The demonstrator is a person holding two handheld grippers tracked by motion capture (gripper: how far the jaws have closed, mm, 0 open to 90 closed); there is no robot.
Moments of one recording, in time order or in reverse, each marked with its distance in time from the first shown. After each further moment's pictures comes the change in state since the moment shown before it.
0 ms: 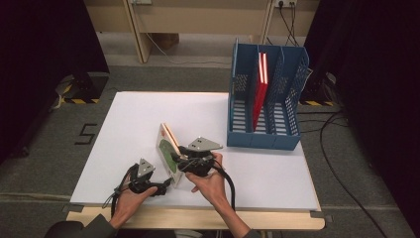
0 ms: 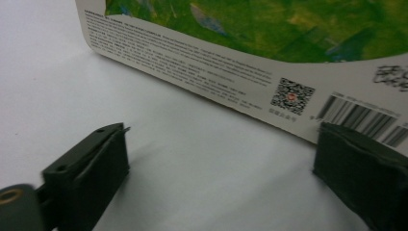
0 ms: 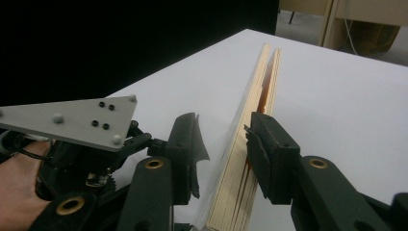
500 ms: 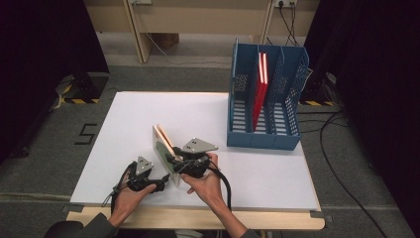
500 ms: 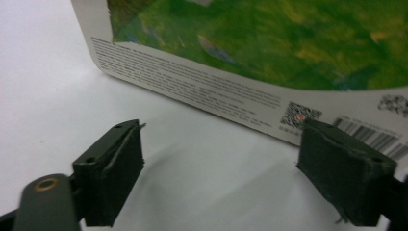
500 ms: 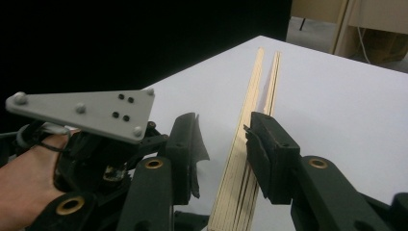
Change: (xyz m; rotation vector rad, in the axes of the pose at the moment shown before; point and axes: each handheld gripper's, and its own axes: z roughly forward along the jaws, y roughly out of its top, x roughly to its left) left arm 0.006 0.007 -0.005 -0.022 0.012 -0.008; right arm 0.010 0.003 0.004 -0.015 0.040 -0.027
